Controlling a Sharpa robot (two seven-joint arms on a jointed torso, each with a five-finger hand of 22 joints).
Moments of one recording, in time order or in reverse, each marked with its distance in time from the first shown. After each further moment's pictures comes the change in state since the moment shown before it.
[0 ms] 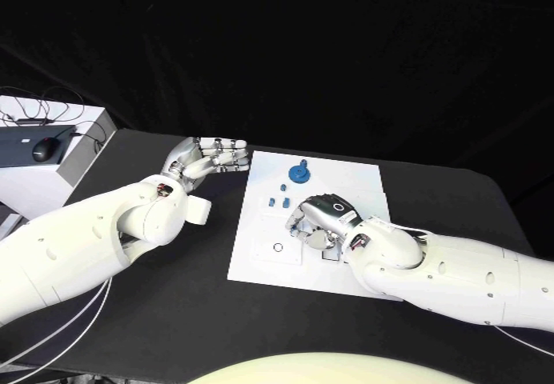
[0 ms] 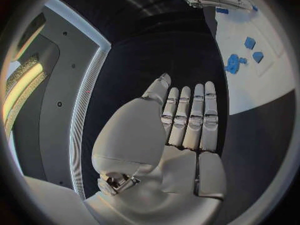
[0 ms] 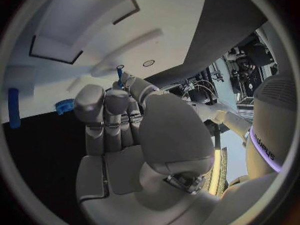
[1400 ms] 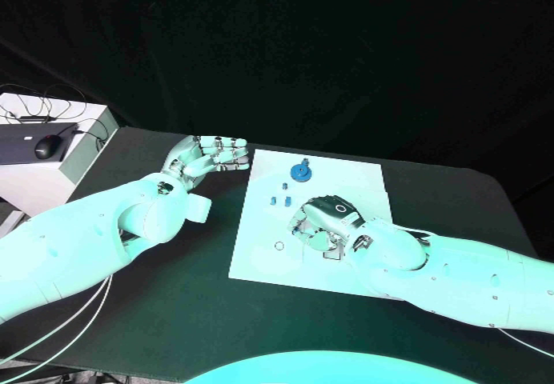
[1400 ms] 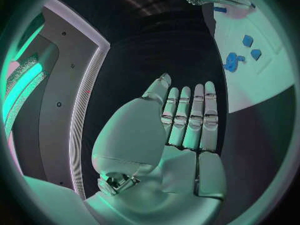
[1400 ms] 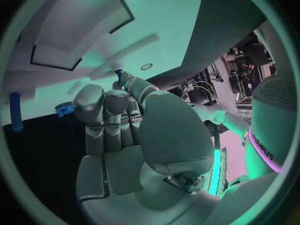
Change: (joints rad) left arm 0.000 -0.004 0.000 -0.005 -0.001 0.000 -0.003; left_hand 0.000 0.000 0.004 -0.004 0.000 0.000 0.000 0.000 0.000 -0.004 0.004 0.000 0.000 -0.007 0.000 0.000 0.000 0.000 0.000 0.000 0.000 0.000; right arm -0.006 -0.008 -0.002 0.009 0.000 0.008 0.005; right_hand 0.000 0.000 -0.002 -0.001 0.000 0.000 0.000 0.000 0.000 0.000 0.000 0.000 0.000 0.000 0.000 0.000 -0.002 -0.006 0.000 0.000 0.000 0.000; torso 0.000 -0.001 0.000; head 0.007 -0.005
